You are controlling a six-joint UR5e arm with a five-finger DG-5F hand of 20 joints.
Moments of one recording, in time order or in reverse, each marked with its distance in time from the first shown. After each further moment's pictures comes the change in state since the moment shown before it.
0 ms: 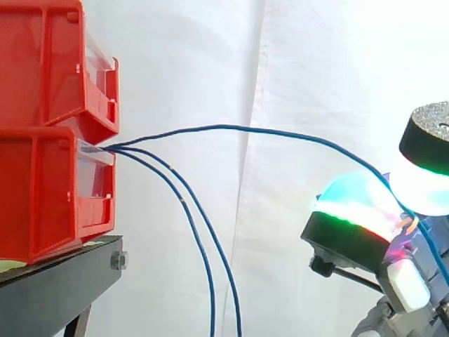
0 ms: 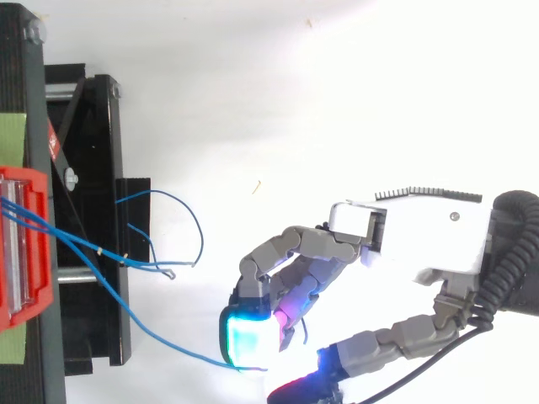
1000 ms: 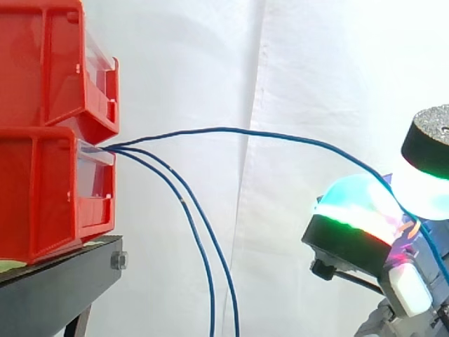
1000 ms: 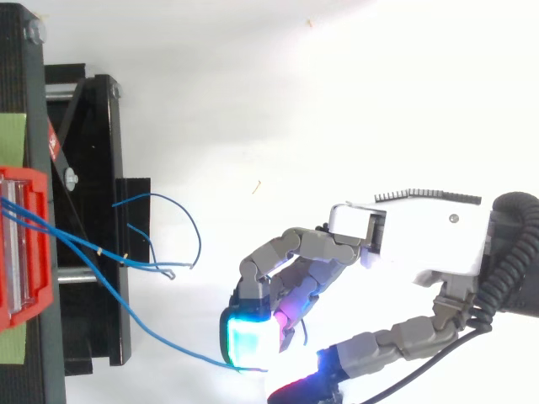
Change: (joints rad) arm 0.001 -0.001 0.000 0.000 0.000 -0.006
